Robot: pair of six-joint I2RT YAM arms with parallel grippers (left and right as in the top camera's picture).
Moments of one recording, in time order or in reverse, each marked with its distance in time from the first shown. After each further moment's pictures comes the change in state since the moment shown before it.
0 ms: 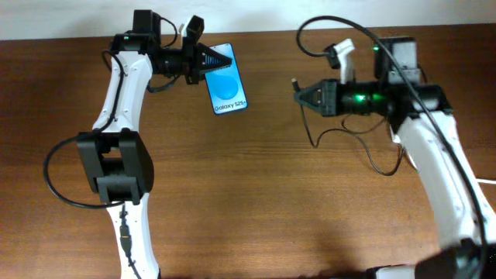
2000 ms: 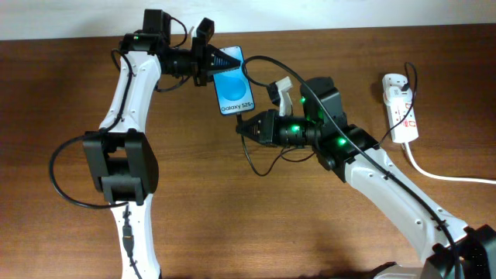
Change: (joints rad) left arm -0.042 0.000 0.000 0.012 -0.004 -0.091; right arm 0.367 -0.038 -0.371 0.653 0.154 0.693
